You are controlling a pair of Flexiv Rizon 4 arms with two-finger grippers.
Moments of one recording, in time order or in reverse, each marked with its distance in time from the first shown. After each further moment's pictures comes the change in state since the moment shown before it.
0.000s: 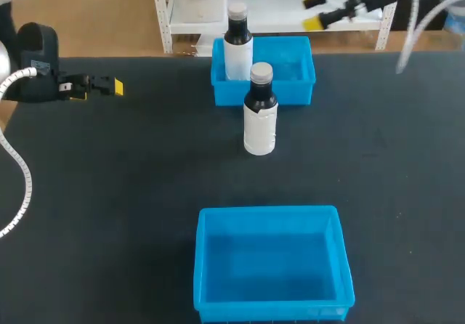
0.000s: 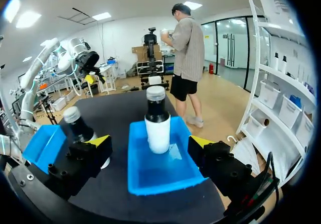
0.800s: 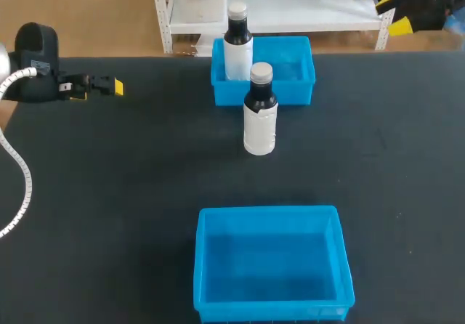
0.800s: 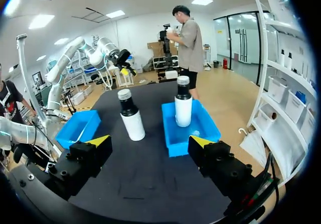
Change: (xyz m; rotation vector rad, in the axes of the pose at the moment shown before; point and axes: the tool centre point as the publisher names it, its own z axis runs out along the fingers) left arm 0.000 0.000 0.000 0.000 0.000 0.000; right arm 0.038 0.067 -0.121 -0.143 0.049 -0.002
